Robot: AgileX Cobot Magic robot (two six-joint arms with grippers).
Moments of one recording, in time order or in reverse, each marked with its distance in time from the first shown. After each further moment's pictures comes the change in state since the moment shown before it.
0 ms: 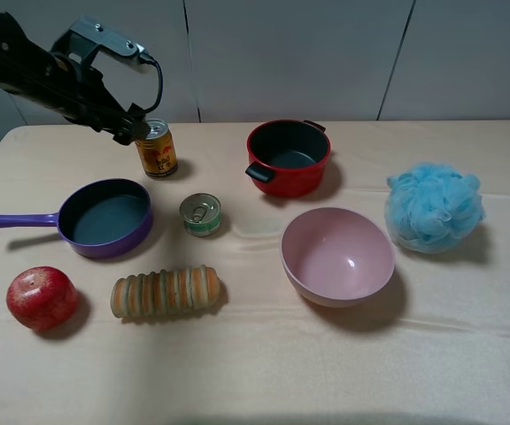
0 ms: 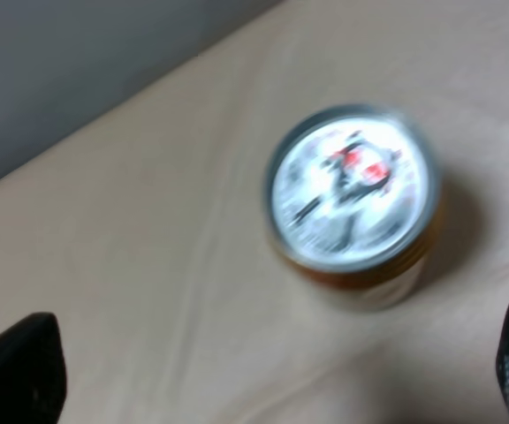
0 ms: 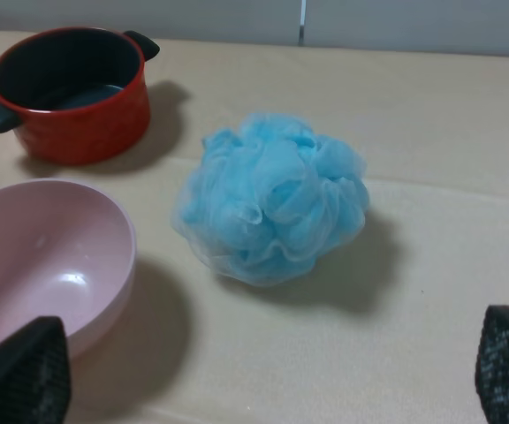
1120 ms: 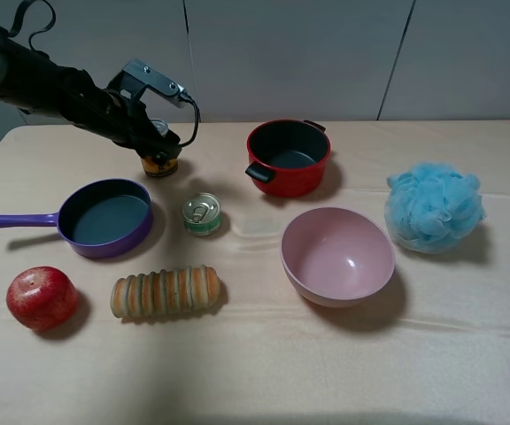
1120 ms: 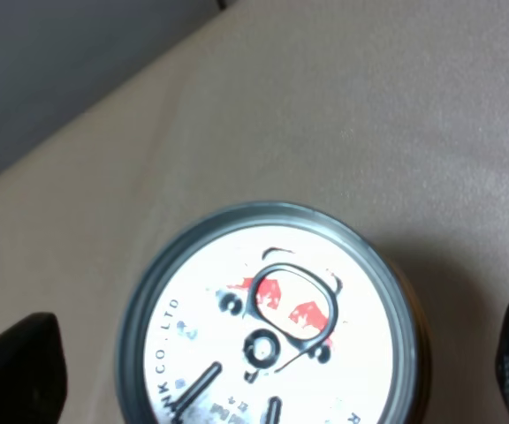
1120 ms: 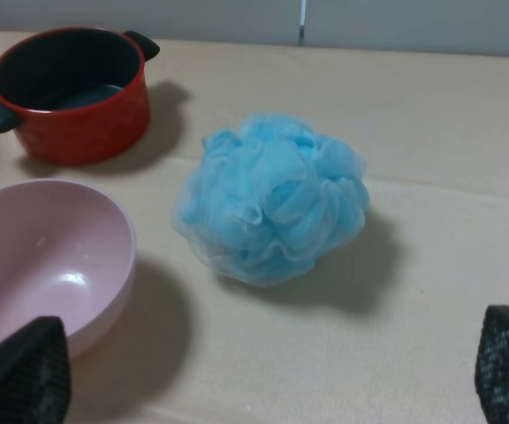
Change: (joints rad) left arm -0.030 0.263 -0.107 -0.005 -0.167 0.027; right arm 0.000 0.000 0.000 0.000 0.000 0.000
